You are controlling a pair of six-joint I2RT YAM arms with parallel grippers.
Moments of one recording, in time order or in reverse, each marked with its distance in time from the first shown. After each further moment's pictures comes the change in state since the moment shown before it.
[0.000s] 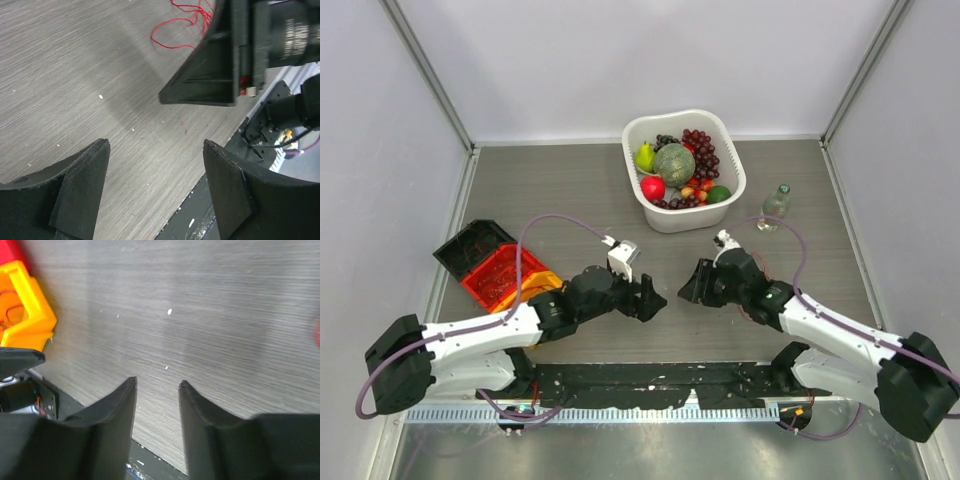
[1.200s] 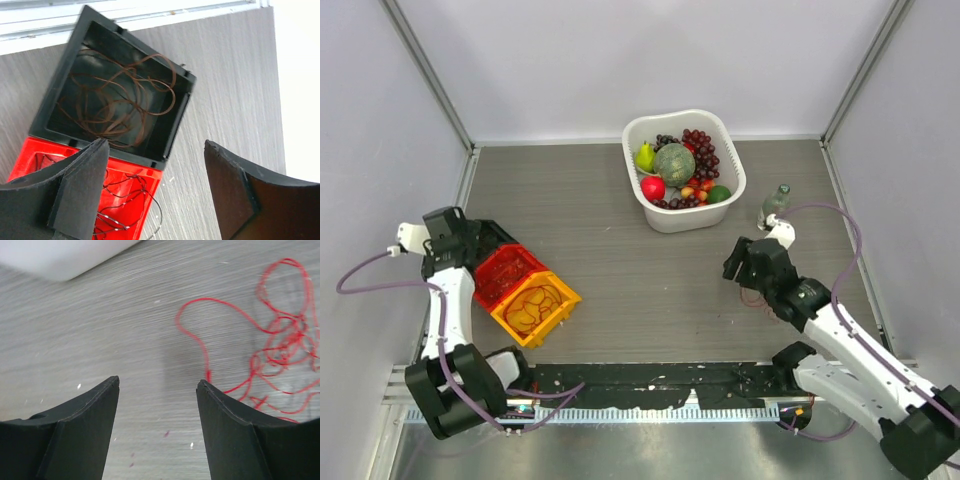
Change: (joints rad) left arm 1.427 0.024 0.231 -0.513 -0.235 -0.487; right arm -0.118 -0.276 0.117 -0.350 0.472 -0.146
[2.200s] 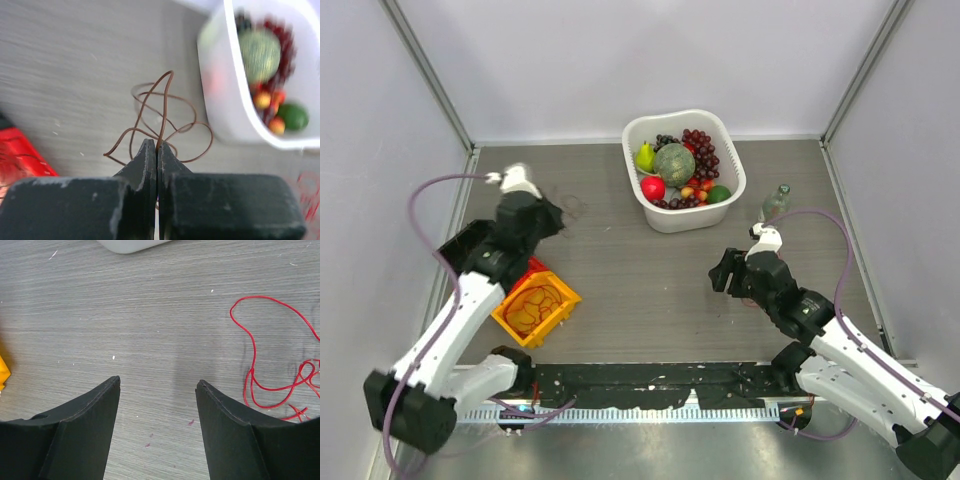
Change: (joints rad) left arm -0.796 -0.034 0.137 0.049 0.065 0.476; right arm 0.098 -0.079 -0.033 0.043 -0.068 -0.043
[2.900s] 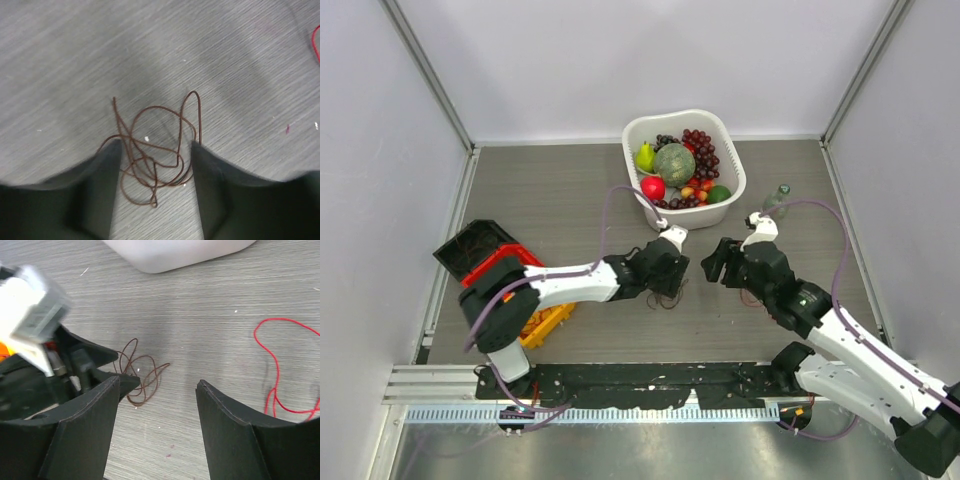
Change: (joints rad) left arm -0.603 0.590 0.079 0.204 0.010 0.112; right arm 0.007 0.099 0.069 0.081 -0.048 0.010
